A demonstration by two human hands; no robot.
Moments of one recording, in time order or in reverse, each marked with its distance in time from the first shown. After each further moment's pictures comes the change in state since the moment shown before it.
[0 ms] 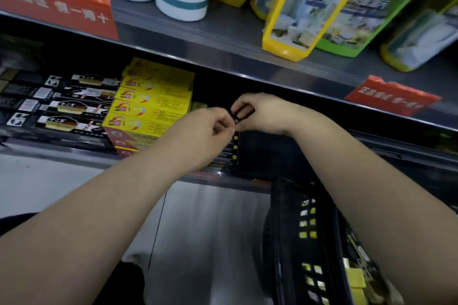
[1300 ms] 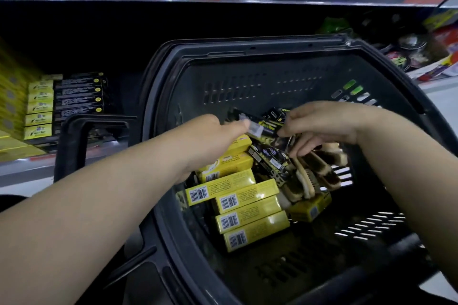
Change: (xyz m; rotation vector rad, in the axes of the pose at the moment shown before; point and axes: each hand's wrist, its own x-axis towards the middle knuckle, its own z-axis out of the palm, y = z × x) left_hand -0.034 0.145 0.201 -0.151 -0.576 -0.328; right_hand -0.258 0.247 -0.004 0.784 -0.142 0.528
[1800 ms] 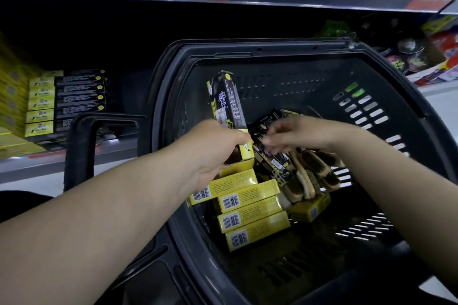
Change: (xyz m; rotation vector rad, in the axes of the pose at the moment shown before) left_hand 0.003 0.000 0.016 -0.557 0.027 -0.090; right_hand 0.026 0.014 0.016 -0.365 -0.020 -0.166
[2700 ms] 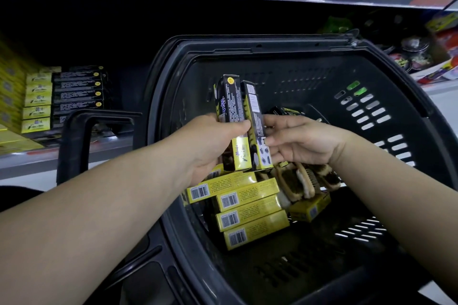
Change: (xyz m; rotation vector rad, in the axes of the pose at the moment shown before) left_hand 0.005 0.001 0.000 -0.045 -0.053 0.042; right_hand -0.004 -0.005 0.016 0.911 -0.332 -0.197
